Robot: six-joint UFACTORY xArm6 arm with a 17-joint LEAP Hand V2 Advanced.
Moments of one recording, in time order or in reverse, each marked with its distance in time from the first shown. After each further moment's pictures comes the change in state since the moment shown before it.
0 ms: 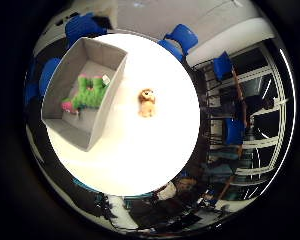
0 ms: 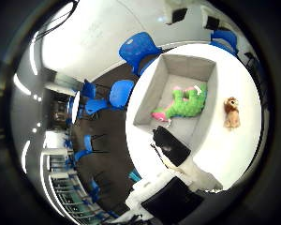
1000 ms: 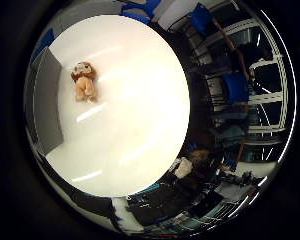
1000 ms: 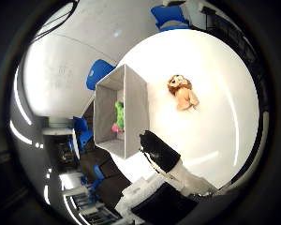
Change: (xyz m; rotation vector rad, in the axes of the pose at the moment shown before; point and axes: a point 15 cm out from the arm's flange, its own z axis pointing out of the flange) arm 0.211 0.057 0.088 -0.082 0.052 0.492
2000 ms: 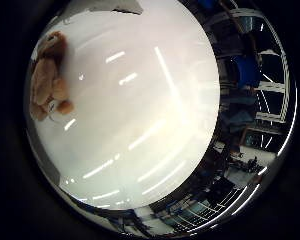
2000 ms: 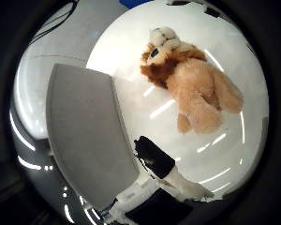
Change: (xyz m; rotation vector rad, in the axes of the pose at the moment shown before) arm -0.001 -0.017 0.164 -0.128 0.014 0.141
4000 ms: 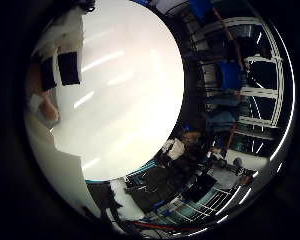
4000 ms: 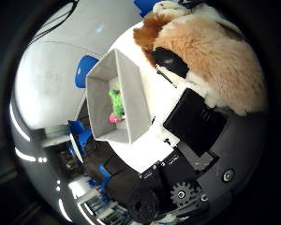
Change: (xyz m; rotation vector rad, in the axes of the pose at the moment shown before) arm -0.035 0.126 -0.237 0.043 0.060 -0.171
